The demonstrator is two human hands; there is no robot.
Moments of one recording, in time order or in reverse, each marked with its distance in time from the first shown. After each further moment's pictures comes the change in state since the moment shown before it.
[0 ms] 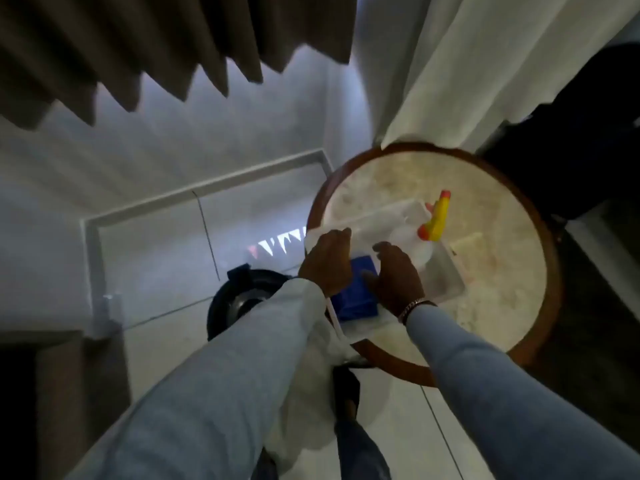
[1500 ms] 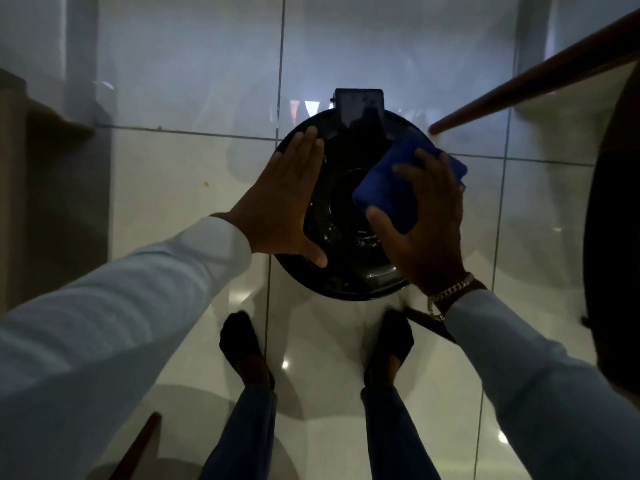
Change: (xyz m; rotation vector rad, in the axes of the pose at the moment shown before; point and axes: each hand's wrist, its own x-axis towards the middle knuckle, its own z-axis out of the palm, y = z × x) left_hand -0.069 -0.427 0.140 0.135 -0.009 -0.053; right_hand 0.044 0.005 0.367 -0.046 -0.085 -0.497
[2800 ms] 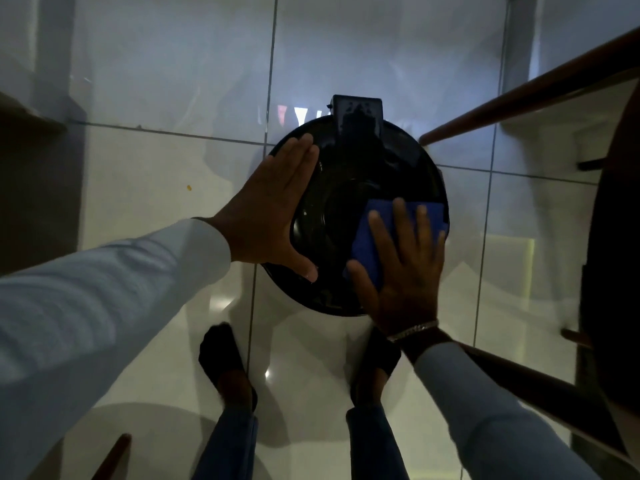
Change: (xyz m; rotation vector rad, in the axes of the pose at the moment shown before) left_hand 0.003 -0.014 0.008 -0.039 0.008 0.050; right_hand -0.048 0.026 0.043 -0.414 0.023 -0.131
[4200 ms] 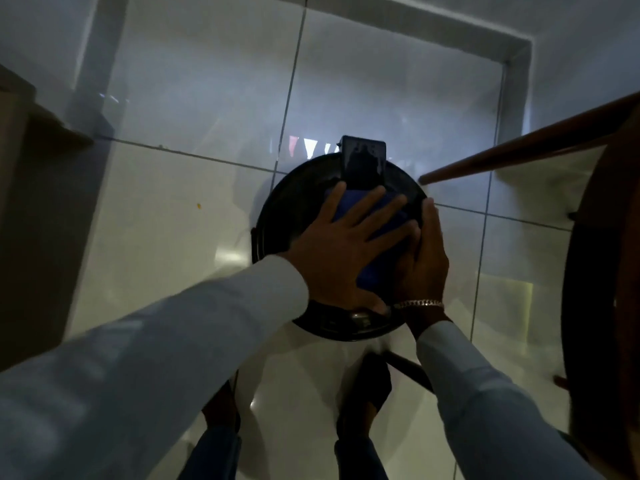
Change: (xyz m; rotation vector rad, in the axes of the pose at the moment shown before) left_hand 0.033 0.073 0.010 0.273 0.146 0.213; right_hand 0.062 0.018 -0.015 0.616 0.111 0.360
